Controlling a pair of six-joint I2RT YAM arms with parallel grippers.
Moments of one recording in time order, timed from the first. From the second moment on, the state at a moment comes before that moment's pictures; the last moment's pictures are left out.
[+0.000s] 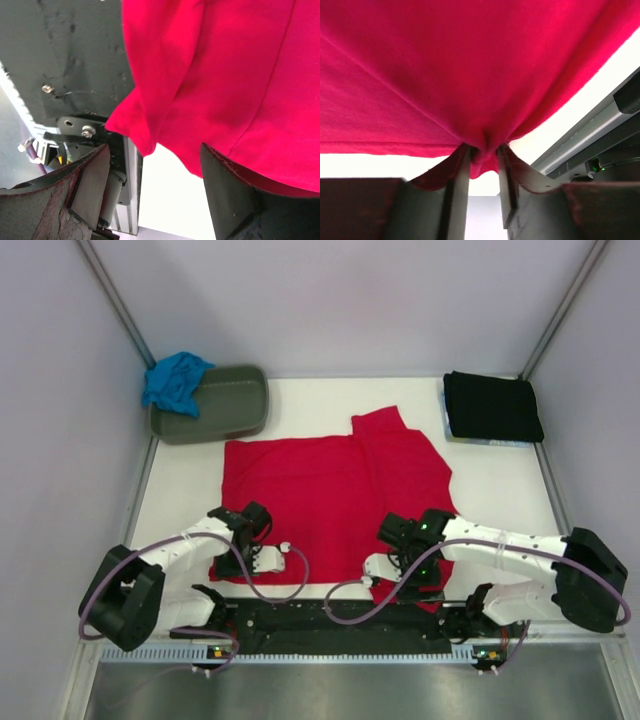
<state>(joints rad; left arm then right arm) -0.53 1.24 0.54 -0.96 -0.14 0.91 1.00 1.23 0.75 -1.12 -0.17 -0.66</state>
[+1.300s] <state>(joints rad) -0.52 1.20 0.70 -1.03 -0.17 0.75 0.72 1.16 0.88 -1.03 0.25 -0.95</state>
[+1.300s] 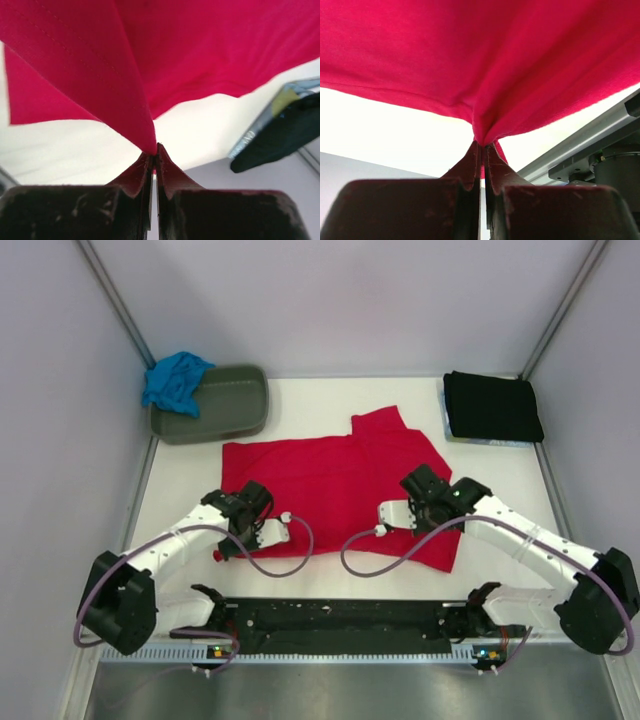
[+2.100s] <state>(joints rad) -0.31 1.51 0.91 -0.92 -0.20 0.76 0.55 1.47 0.93 -0.47 0.26 -1.42</state>
